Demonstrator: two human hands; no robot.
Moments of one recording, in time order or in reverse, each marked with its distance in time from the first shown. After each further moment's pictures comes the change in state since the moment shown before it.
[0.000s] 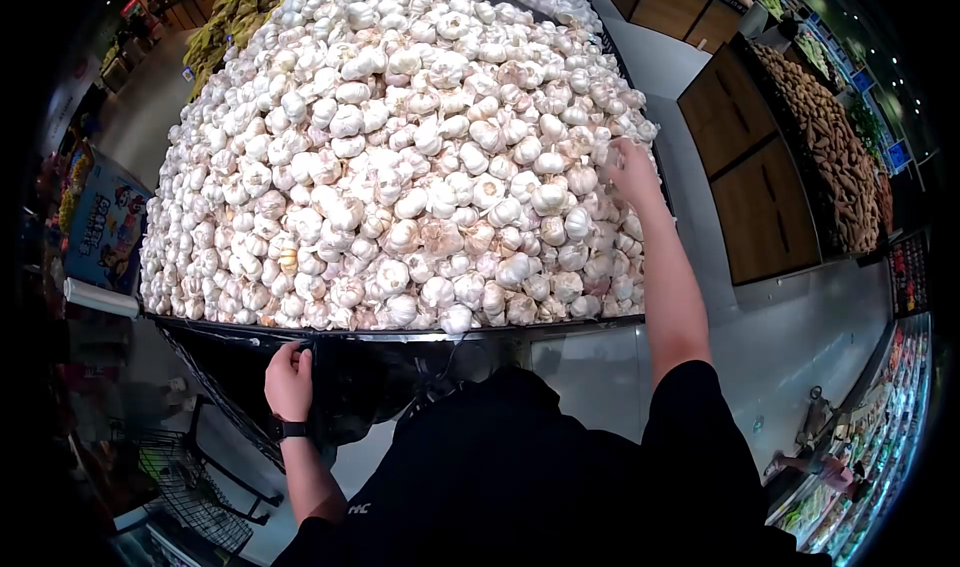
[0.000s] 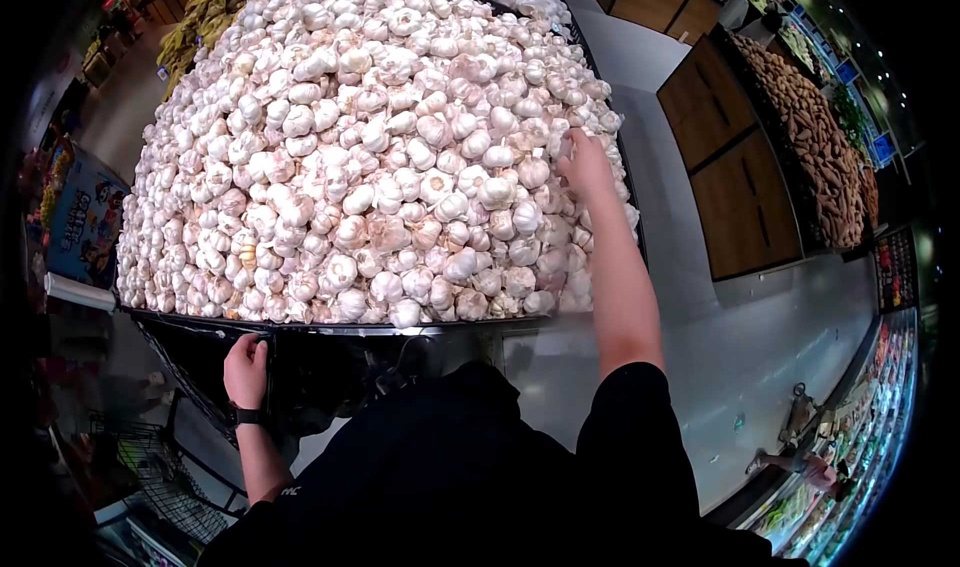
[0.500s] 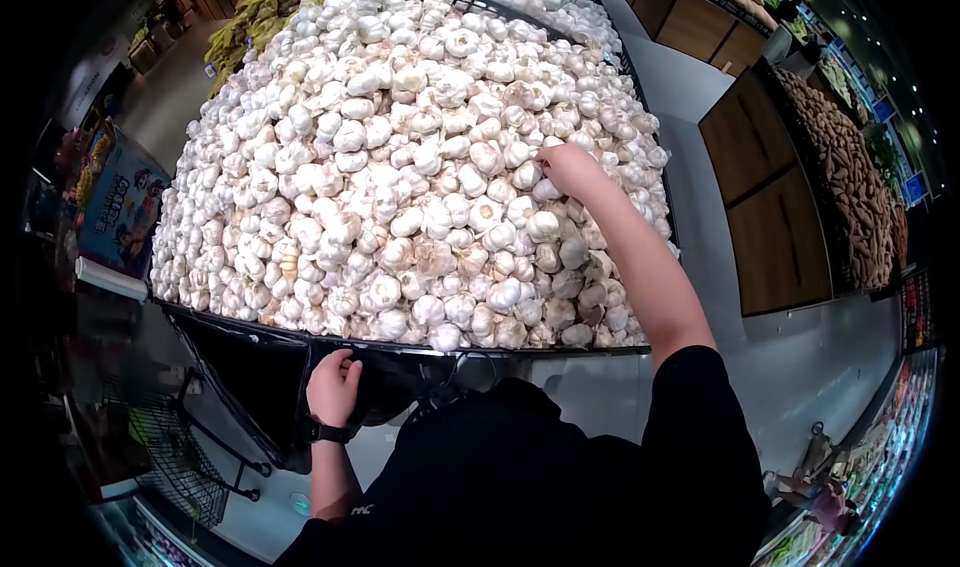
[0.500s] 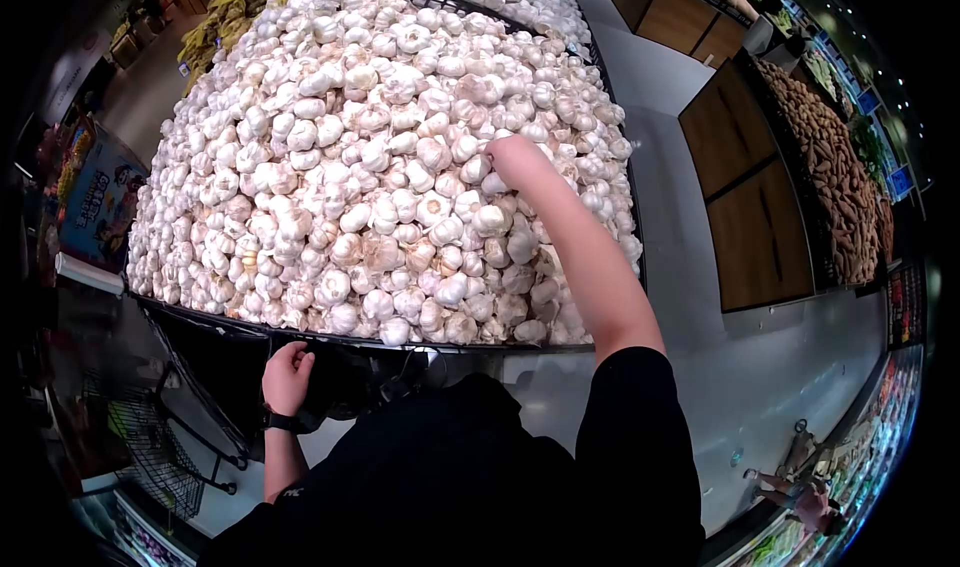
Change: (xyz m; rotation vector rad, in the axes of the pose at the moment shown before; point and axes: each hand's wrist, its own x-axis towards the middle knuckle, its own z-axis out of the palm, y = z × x) left_hand -0.033 0.063 0.050 -0.086 -0.123 0.047; right_hand 0.062 -0.083 0.040 -0.130 -0.359 -0.437
